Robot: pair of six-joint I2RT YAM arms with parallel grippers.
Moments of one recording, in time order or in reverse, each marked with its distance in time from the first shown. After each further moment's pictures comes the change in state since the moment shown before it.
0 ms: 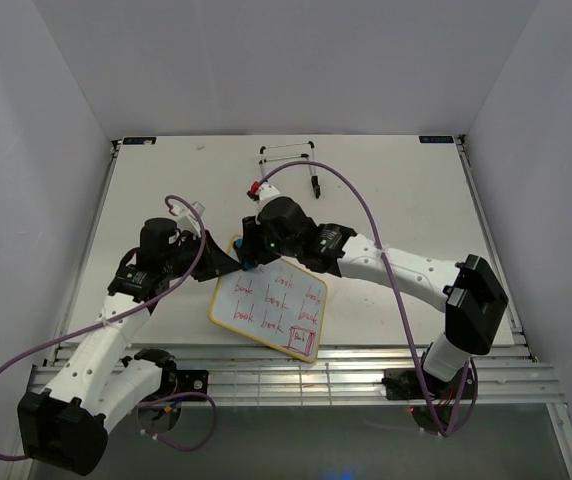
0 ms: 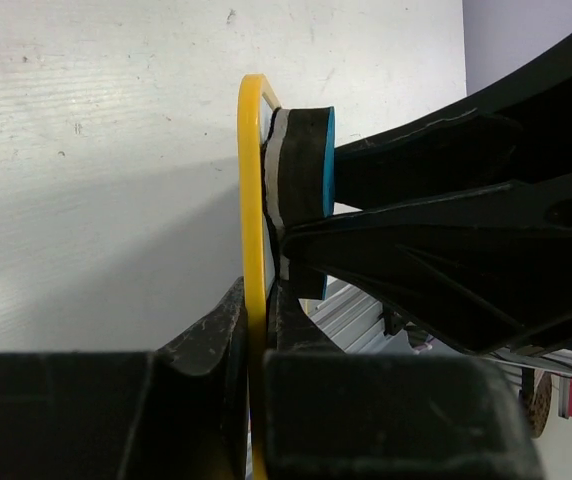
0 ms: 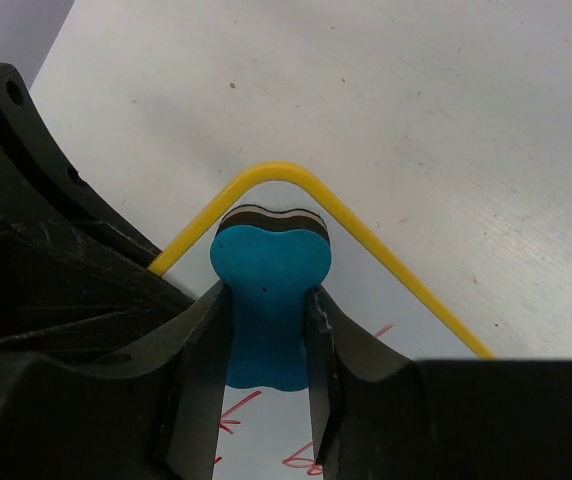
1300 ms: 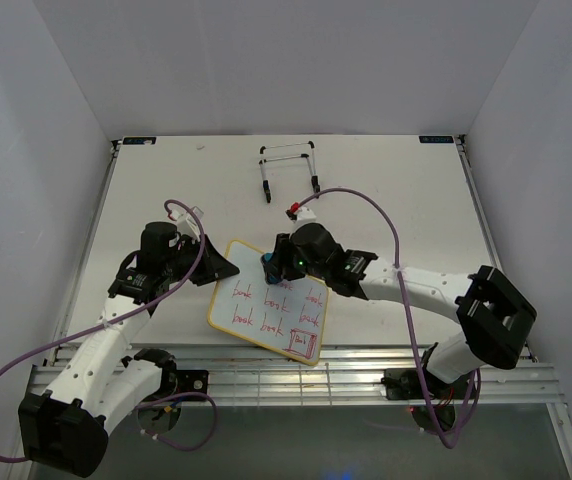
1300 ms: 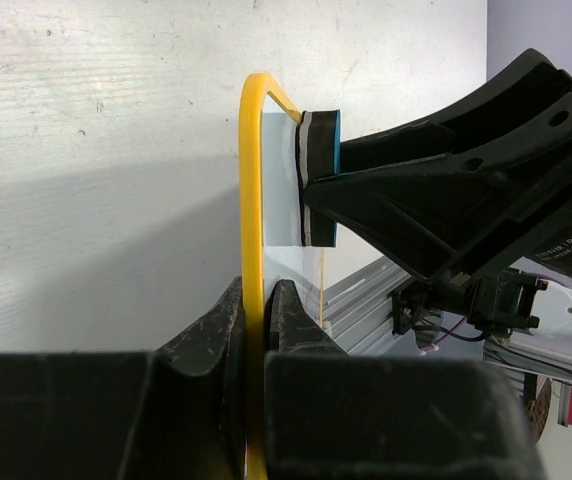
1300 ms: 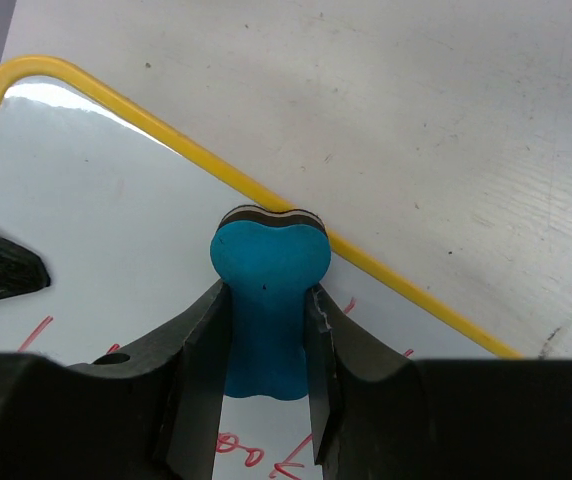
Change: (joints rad) left arm 0.006 -0.014 -0.030 -0.025 -0.020 -0.002; right arm -0.046 -0.135 -0.407 0.256 0.059 0.161
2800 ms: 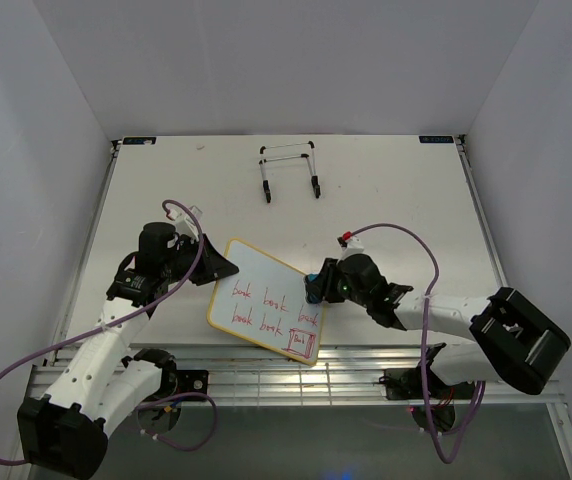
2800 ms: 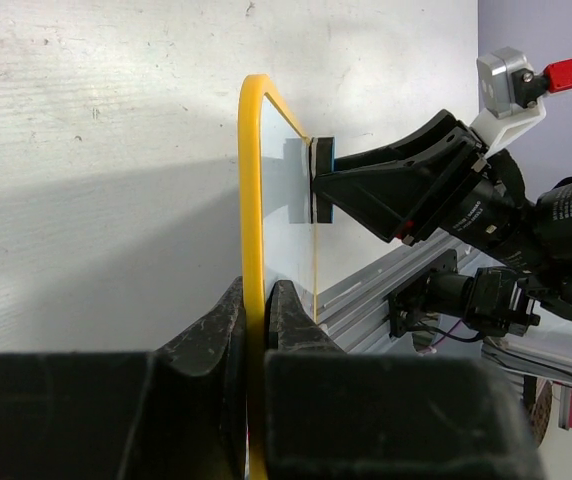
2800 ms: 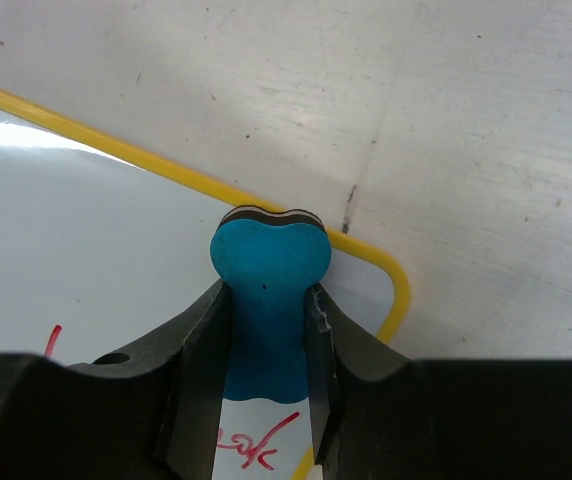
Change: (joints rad) left arm 0.000 -0.018 0.000 0.004 -0.002 -0.005; right arm -0.151 -0.176 -0.505 0.297 -0.042 0.068
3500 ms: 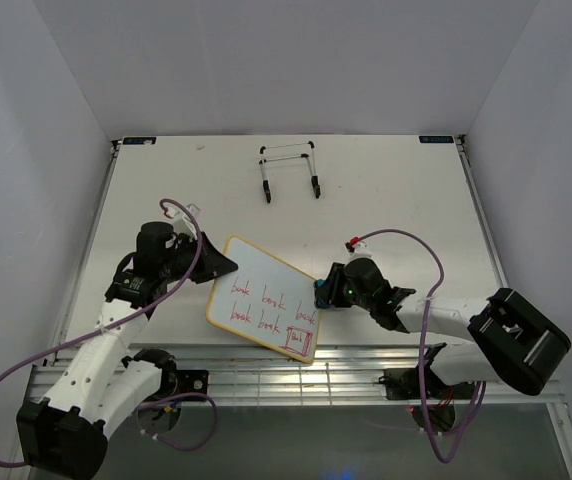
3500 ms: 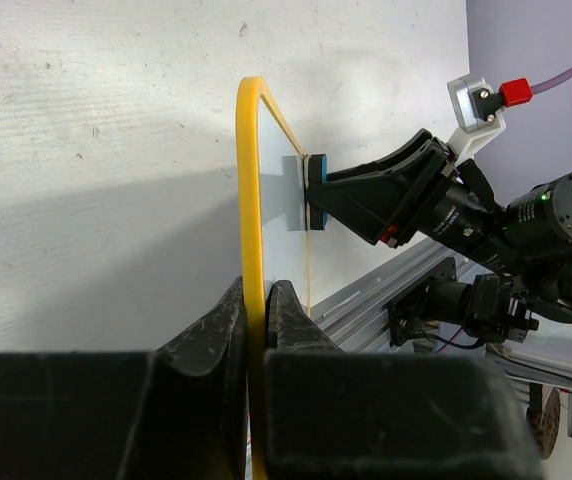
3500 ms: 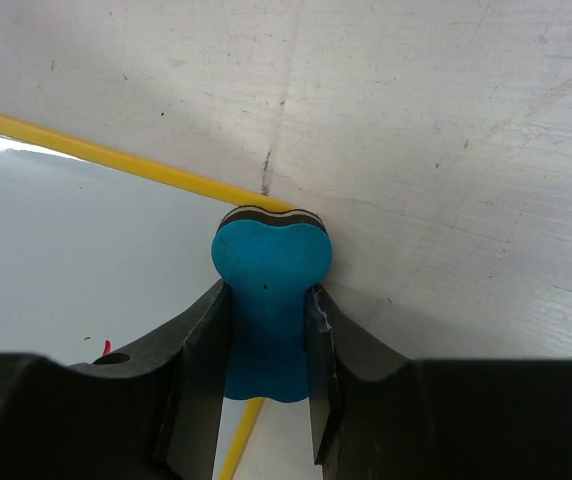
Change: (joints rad) left arm 0.001 -0.012 0.000 0.024 -0.004 -0.001; right arm -0.032 -0.011 -0.067 -0.017 0.029 0.036
